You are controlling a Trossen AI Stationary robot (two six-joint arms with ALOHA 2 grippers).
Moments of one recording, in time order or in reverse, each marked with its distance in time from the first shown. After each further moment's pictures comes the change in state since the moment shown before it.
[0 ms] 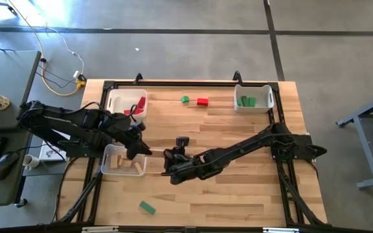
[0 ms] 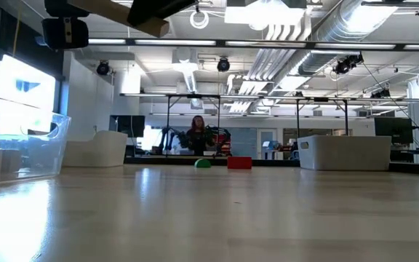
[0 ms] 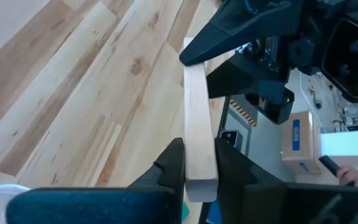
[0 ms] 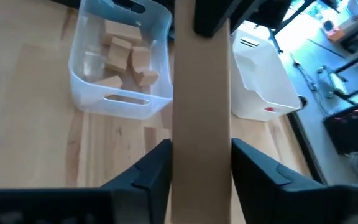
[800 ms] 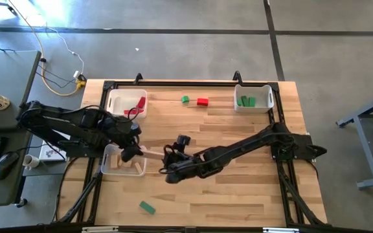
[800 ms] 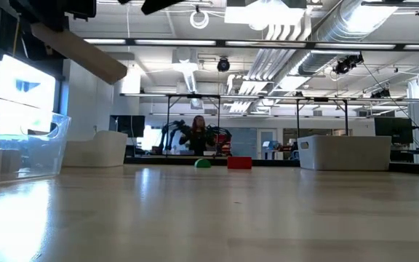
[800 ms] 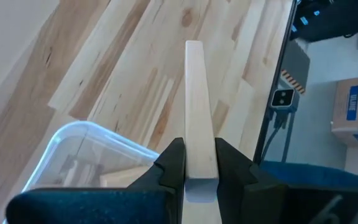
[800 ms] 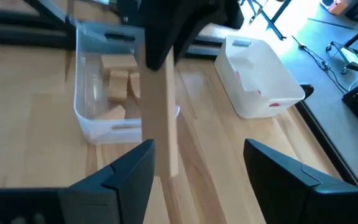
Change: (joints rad) left arm -0.001 -0.019 0.000 -0.262 0.003 0.109; right arm 0.002 0.000 0.064 -0.033 -0.004 0.180
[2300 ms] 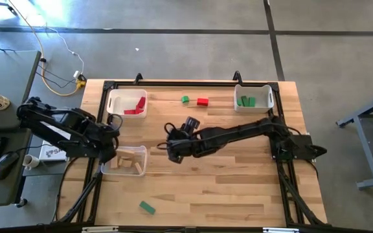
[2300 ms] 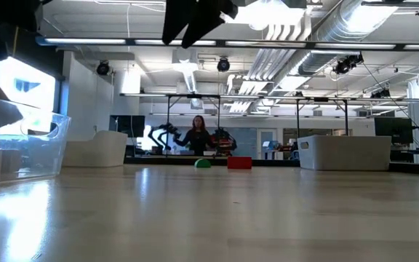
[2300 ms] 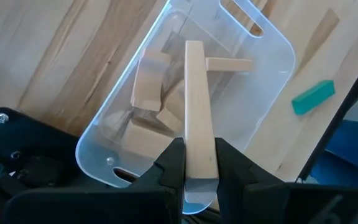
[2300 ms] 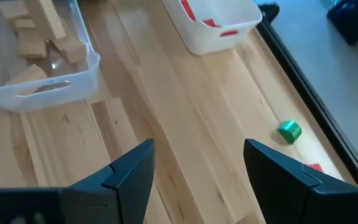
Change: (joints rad) left arm -0.191 -0.190 0.001 -0.536 -0.121 -0.165; right arm -0.143 0.000 0.128 -0.410 -0.070 0.228
